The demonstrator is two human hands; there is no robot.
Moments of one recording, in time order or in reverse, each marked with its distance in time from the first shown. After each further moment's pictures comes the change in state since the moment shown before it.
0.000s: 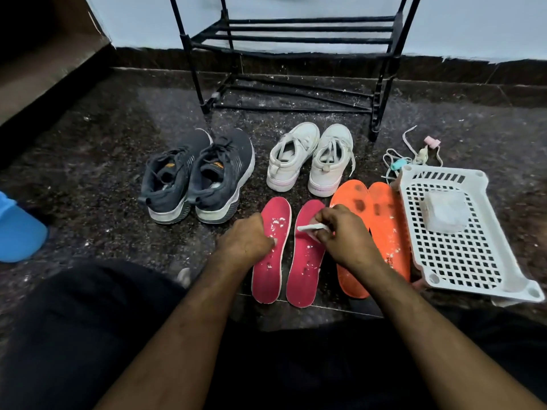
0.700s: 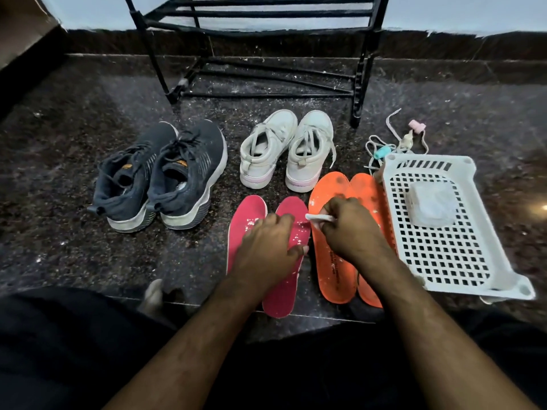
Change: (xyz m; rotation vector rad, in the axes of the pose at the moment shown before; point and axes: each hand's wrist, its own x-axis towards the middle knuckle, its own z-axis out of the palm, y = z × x) left_hand 0.003 0.056 0.049 0.033 0.113 0.415; right_hand 0.010 0.020 -0.037 -0.114 -0.003 0.221
